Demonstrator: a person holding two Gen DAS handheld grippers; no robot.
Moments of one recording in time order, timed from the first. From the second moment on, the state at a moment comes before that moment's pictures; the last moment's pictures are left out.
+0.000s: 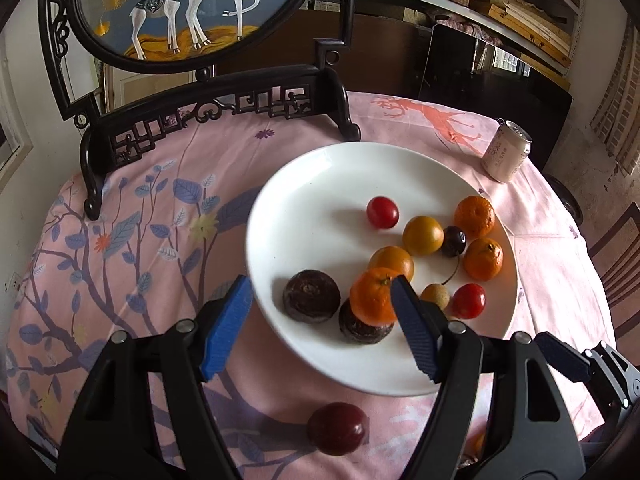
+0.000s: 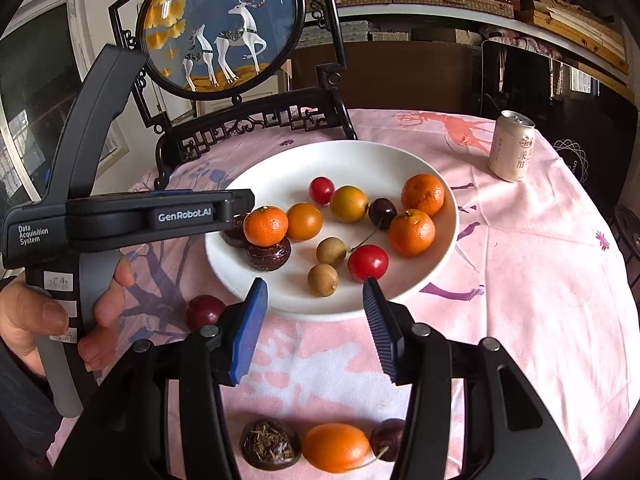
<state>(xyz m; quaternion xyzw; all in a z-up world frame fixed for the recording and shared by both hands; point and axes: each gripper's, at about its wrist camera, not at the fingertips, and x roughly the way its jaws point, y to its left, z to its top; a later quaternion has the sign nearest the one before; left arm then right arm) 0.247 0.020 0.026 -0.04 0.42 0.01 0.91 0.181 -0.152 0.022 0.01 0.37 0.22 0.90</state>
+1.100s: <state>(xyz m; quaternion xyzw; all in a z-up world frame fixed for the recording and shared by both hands) 0.122 0.008 -0.019 -0.01 0.45 0.01 0.89 0.078 -0.192 -0.009 0.01 0.40 0.18 0.90</state>
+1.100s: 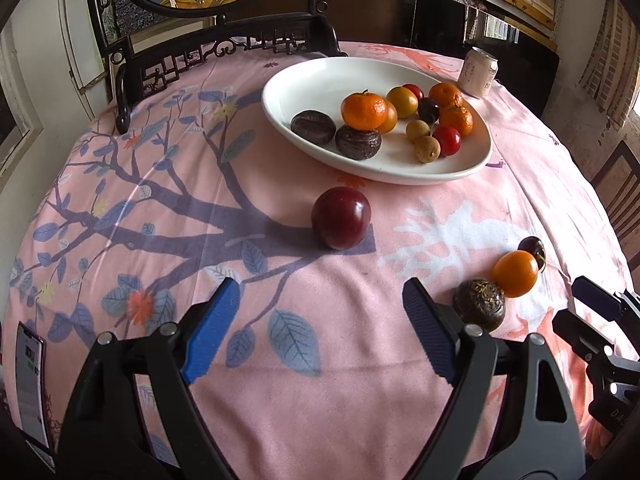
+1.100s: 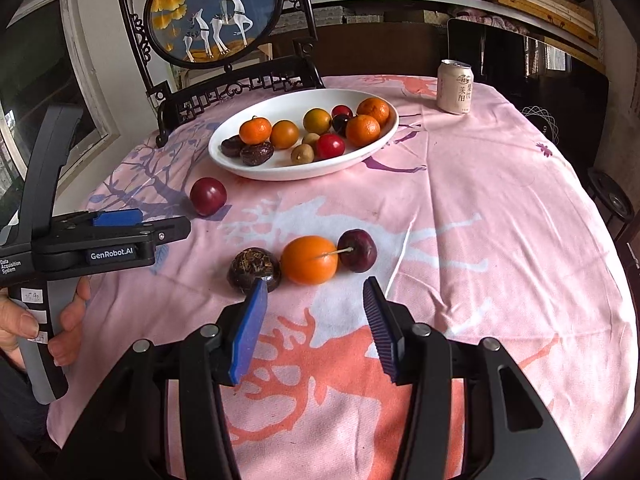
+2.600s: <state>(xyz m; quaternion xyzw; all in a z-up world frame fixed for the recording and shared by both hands) 0.148 0.004 -0.032 -0.03 0.47 -0.04 0.88 0.112 -0.199 -0.039 -0.09 0.44 0.10 0.89</state>
